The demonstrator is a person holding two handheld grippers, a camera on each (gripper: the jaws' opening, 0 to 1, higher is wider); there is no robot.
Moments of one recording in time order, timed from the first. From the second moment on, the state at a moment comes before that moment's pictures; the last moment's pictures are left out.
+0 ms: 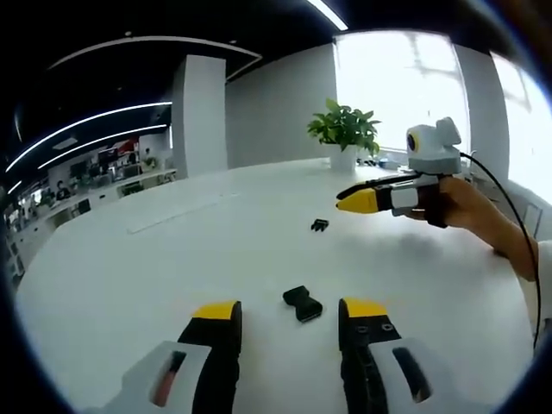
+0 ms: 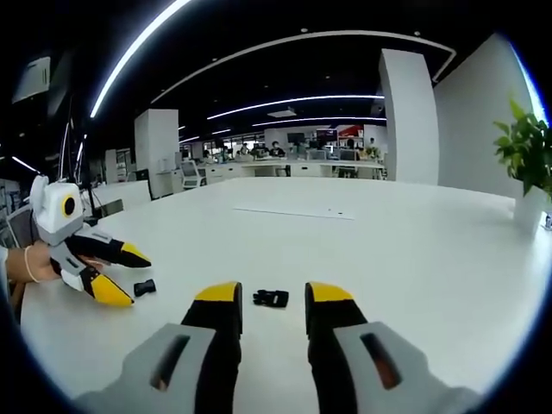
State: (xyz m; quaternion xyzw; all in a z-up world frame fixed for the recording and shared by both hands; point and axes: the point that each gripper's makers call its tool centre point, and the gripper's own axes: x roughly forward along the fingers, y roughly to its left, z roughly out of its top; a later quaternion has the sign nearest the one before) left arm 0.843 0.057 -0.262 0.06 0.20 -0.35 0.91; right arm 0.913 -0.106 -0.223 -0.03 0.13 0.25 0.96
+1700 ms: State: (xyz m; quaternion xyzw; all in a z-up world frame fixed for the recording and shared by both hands) left arm 0.847 0.052 -0.264 0.06 0.20 -0.39 0.90; right arm 0.912 -0.107 -0.217 -0.02 0.12 0.25 0.96
